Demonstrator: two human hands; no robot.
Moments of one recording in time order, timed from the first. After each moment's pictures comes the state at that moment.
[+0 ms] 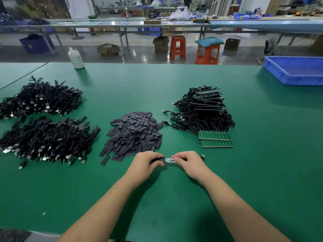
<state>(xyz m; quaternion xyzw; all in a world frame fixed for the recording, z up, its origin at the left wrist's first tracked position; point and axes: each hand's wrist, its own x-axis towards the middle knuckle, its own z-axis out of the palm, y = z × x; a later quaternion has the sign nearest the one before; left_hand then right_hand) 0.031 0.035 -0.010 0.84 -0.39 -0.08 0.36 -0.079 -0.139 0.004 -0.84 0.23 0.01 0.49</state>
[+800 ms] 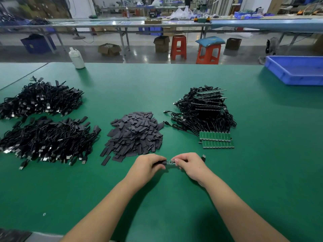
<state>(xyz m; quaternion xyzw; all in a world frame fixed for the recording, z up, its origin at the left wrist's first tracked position) 0.027 0.036 -0.014 0.82 -0.44 -0.07 0.35 -0.079 -0.139 0.000 -0.81 0.24 0.01 0.54</state>
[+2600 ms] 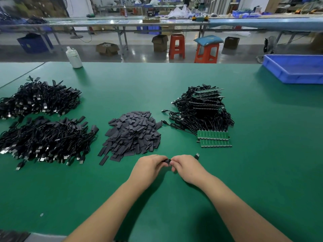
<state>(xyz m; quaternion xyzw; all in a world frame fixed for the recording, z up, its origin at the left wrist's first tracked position) 0.013 0.024 -0.015 0.83 -0.46 0.00 0.32 -0.079 -0.132 0.011 -0.94 0.15 0.07 0.30</state>
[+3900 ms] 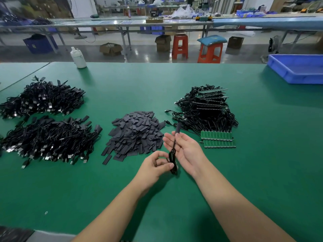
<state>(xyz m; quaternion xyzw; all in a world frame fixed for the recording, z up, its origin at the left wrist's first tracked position) -0.006 0.024 -0.004 0.61 -0.20 -0.34 0.68 -0.049 -0.115 0.044 -0.36 0.19 -0.13 0.91</state>
